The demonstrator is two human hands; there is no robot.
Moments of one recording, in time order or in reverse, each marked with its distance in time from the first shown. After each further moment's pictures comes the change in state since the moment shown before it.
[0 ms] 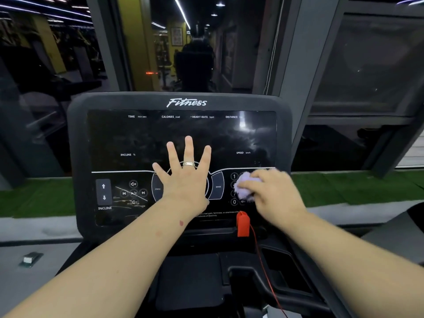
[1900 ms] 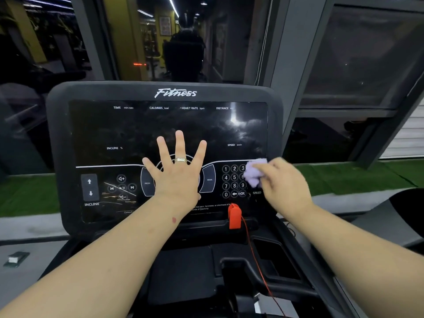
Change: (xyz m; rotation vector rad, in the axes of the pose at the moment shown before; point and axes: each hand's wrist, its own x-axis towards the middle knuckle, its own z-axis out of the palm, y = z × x) left_hand -0.001 0.004 0.008 0.001 0.030 0.021; right_hand -0.015 0.034 0.004 0.106 0.138 0.178
